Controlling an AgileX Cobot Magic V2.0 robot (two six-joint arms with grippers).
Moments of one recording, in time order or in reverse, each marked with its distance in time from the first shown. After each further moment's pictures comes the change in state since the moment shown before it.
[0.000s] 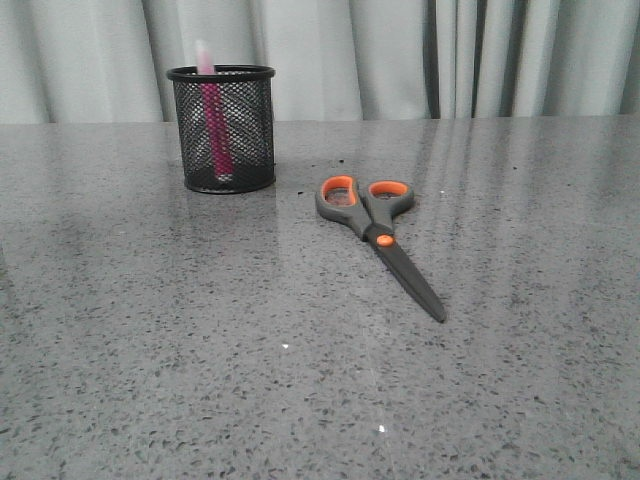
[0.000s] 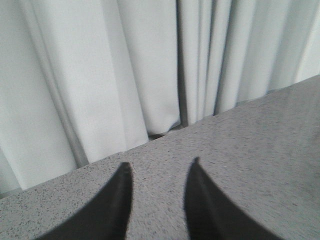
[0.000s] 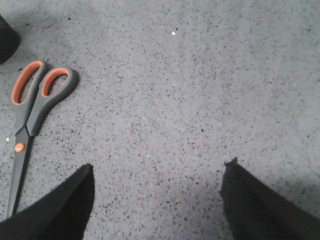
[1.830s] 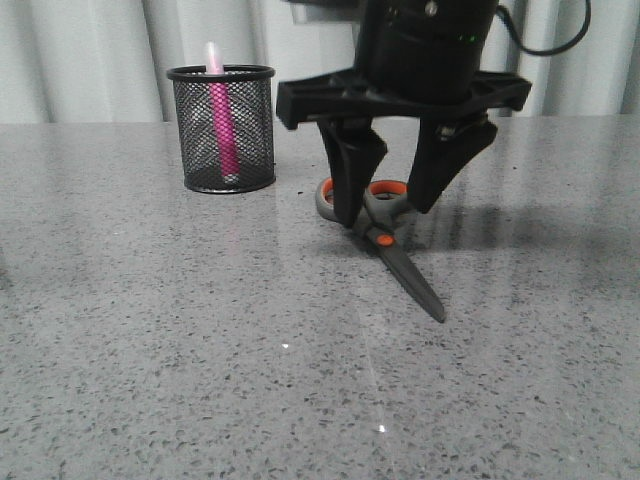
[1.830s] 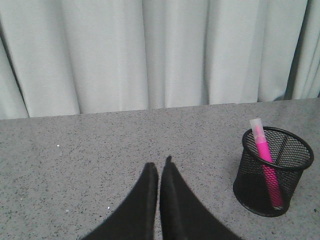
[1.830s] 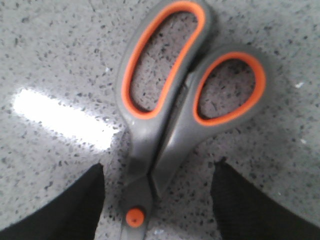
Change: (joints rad) left arm 0.429 -0.728 0.615 0.072 0.116 -0.103; right arm 0.499 0.979 -0.779 -0.252 0.388 0.248
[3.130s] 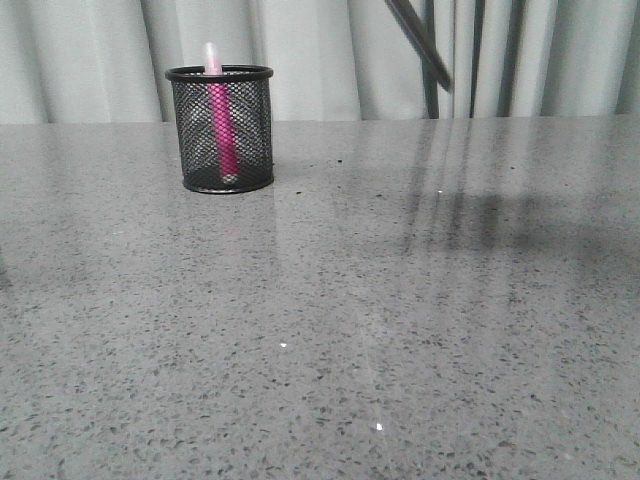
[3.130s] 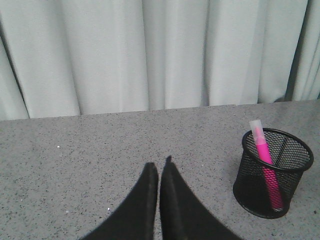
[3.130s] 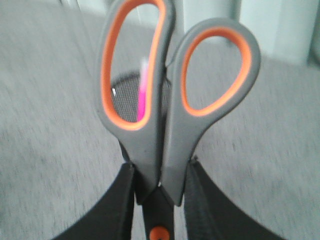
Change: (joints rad) left arm 0.000 0.000 0.002 0.000 -0.009 -0.002; right arm 0.003 -0.439 0.314 -0.055 -0.754 -0.033
